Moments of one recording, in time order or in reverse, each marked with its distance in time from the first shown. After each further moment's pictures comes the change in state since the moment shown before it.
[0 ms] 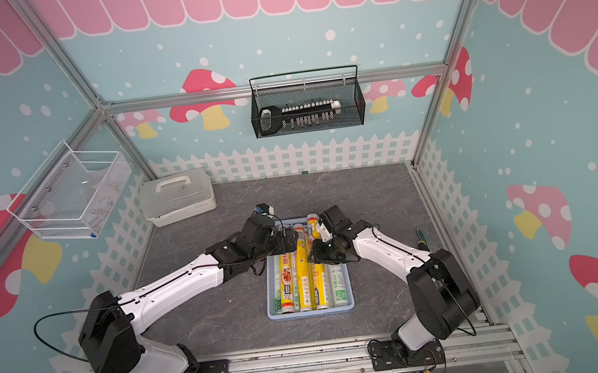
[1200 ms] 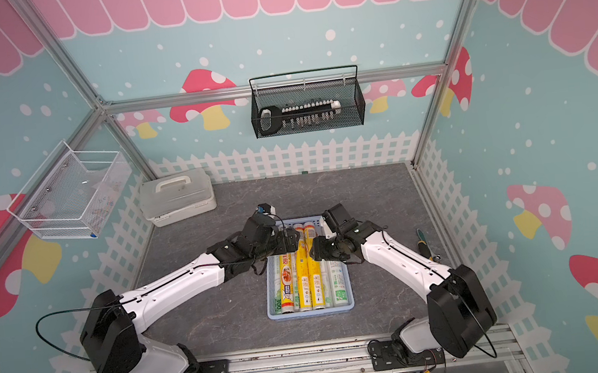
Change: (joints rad) left arm 0.000 0.009 0.004 0.008 0.013 0.001; right arm 0.017 -0.172 0.008 -0.065 0.162 -0.001
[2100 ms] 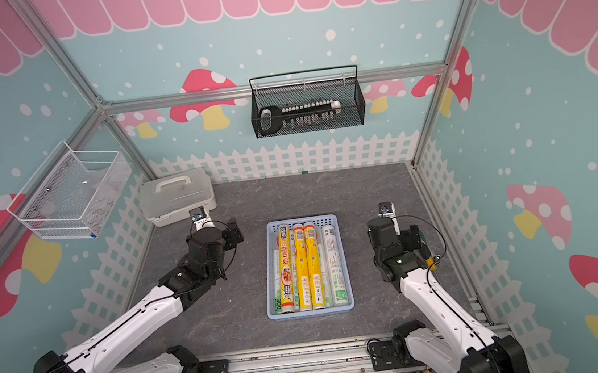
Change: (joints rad) left arm 0.235 -0.384 -0.343 0.274 -0.542 0.284; right arm -0.294 -0.328 -0.396 0.401 0.902 -0.588
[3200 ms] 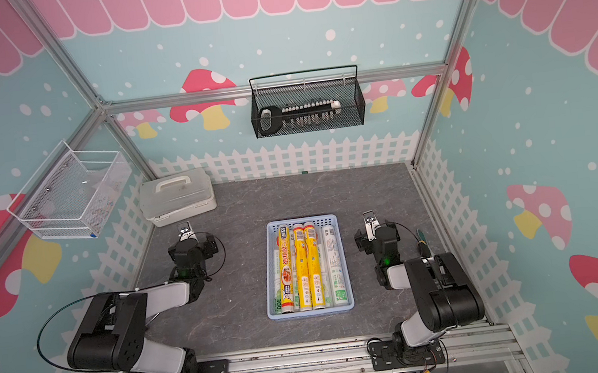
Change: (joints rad) left arm 0.464 0.367 -0.344 0.777 0.276 0.295; right arm -0.141 0.496 -0.262 1.046 -0.543 -0.217
